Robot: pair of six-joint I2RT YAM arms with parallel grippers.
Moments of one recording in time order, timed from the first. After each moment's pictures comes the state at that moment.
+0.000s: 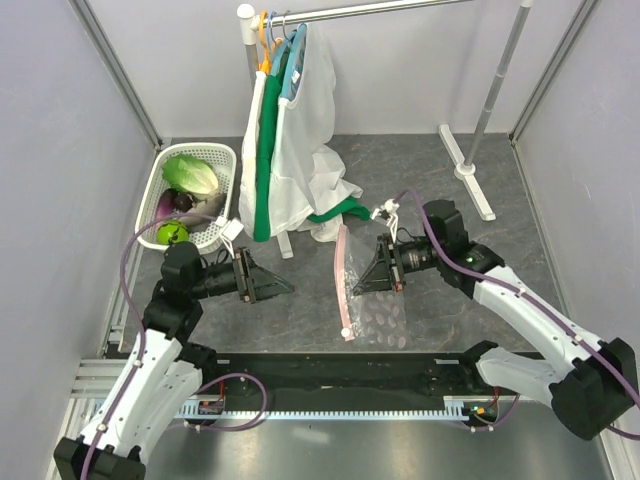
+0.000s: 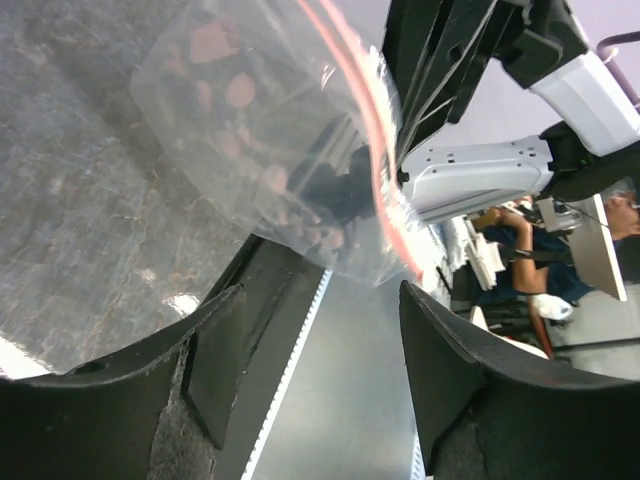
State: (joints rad) left arm -0.27 0.59 0.51 -0.14 0.97 -0.76; right arm 0.51 1.07 0.82 -0.24 -1.11 0.37
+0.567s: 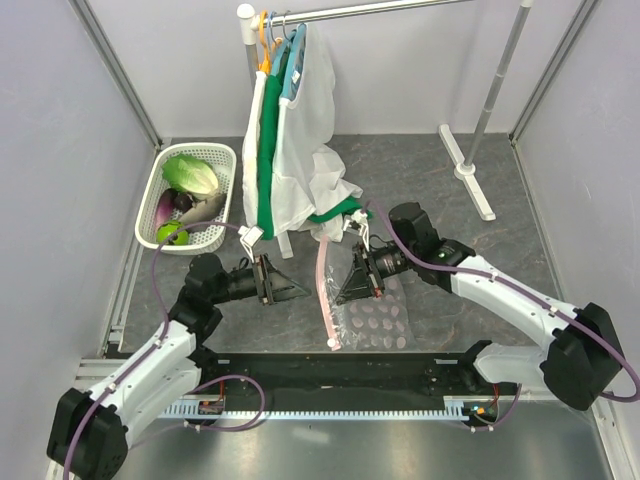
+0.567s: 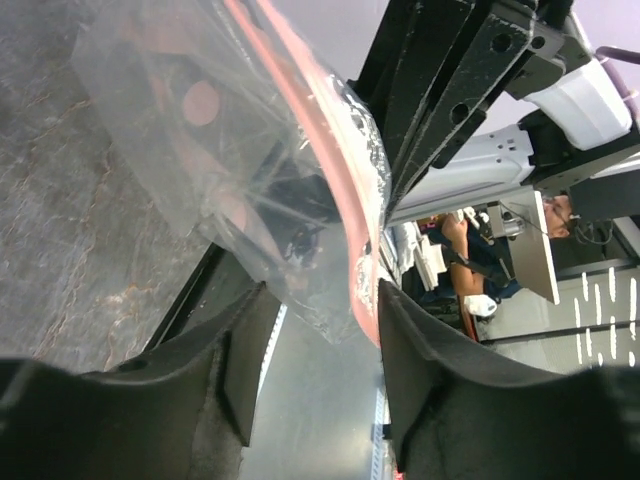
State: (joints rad) left arm -0.44 0.74 0.29 0.36 0.86 -1.04; right arm 0.67 1.23 0.85 -0.21 -1.04 0.30
